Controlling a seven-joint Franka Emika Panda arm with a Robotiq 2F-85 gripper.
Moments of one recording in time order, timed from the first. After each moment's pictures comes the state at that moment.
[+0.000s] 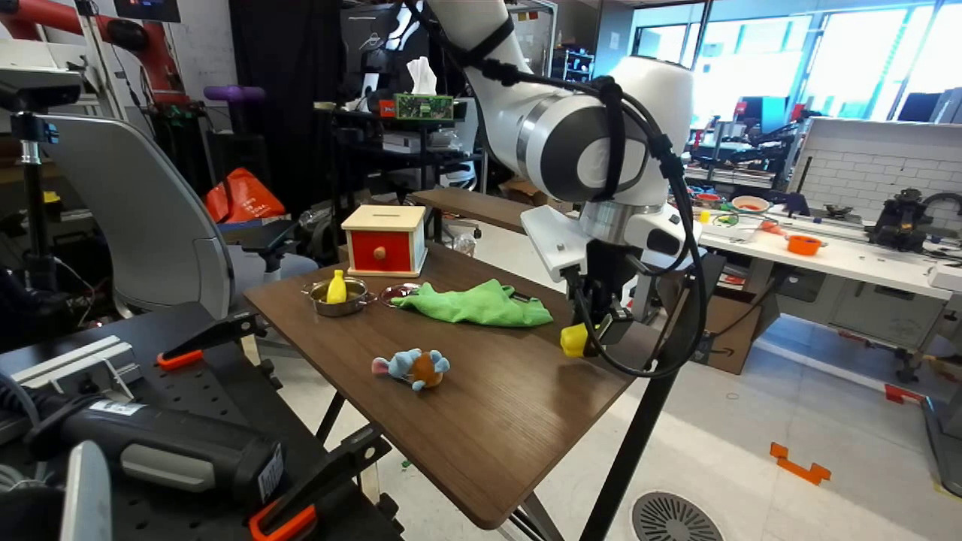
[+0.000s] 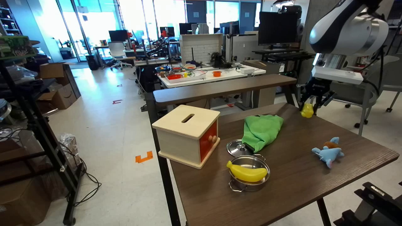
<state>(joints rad) -0.17 0.94 -0.04 -1.54 0.24 2.51 0.23</state>
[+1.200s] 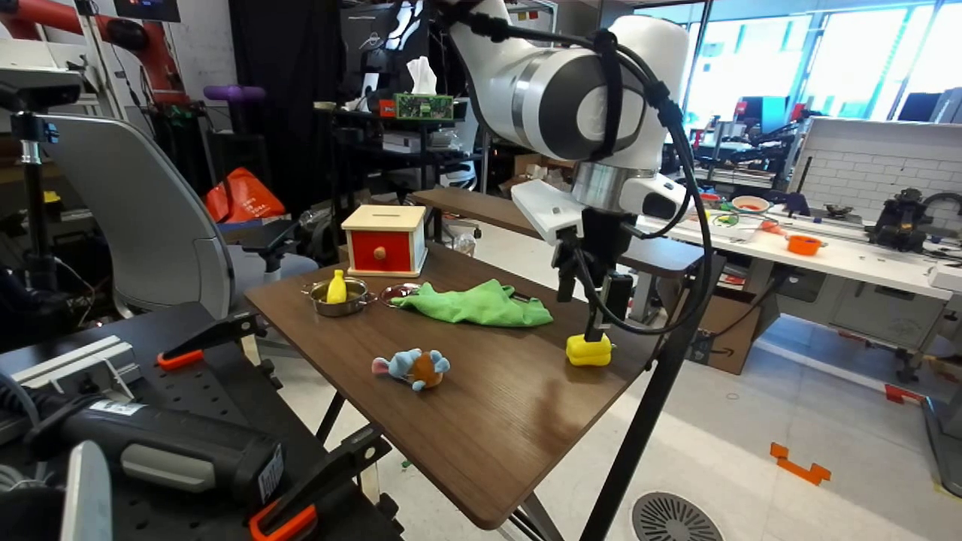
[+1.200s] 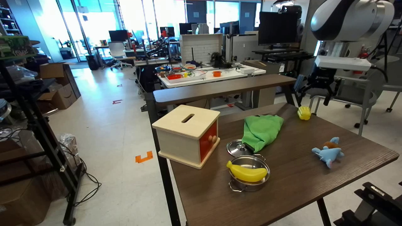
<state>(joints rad) -0.11 0.83 -0.09 -1.60 0.21 2.42 0.23</state>
